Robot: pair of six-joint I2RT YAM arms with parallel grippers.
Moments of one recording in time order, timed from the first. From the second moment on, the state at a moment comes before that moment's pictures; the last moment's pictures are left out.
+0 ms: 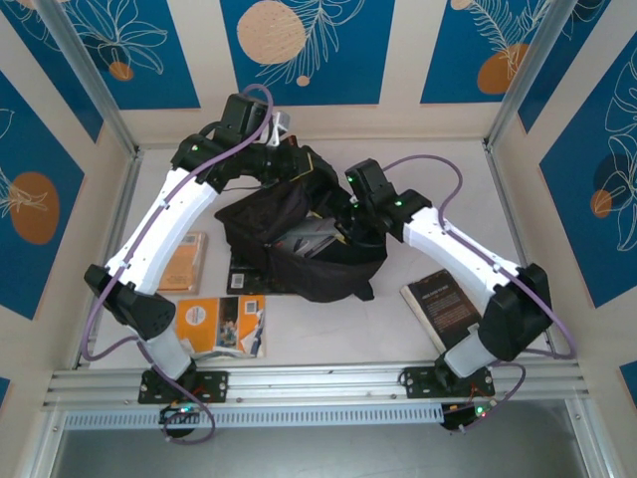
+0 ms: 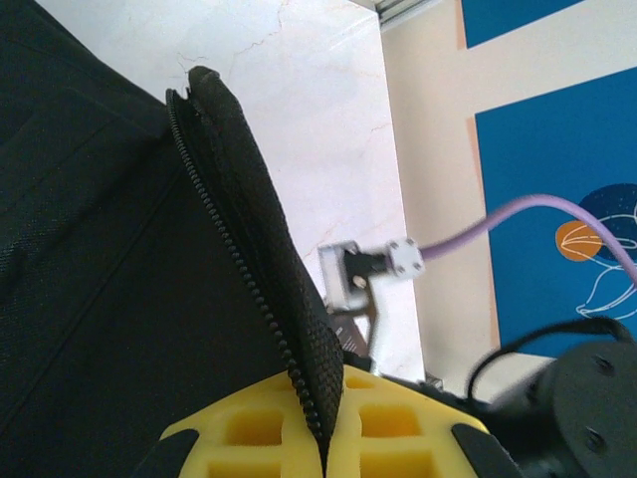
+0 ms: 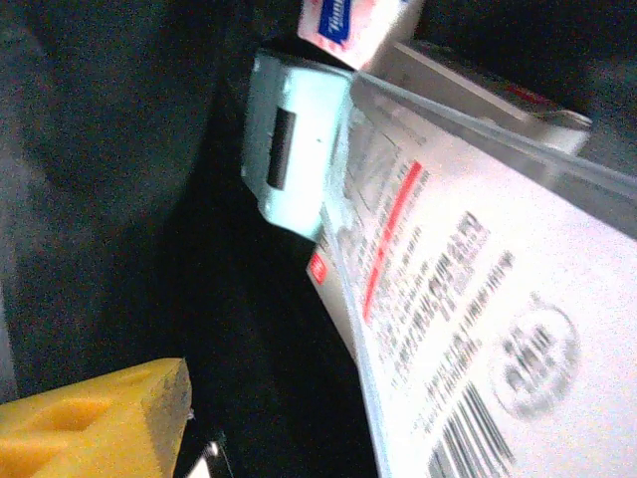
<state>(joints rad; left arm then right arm) -0.56 1.71 2.04 -1.01 0.38 -0.79 0.62 1.50 1.32 -0.67 -0.26 1.22</state>
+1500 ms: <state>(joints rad) -0.52 2.00 2.48 -1.11 0.25 -0.55 0.56 1.42 1.19 -0.95 -0.22 0.71</state>
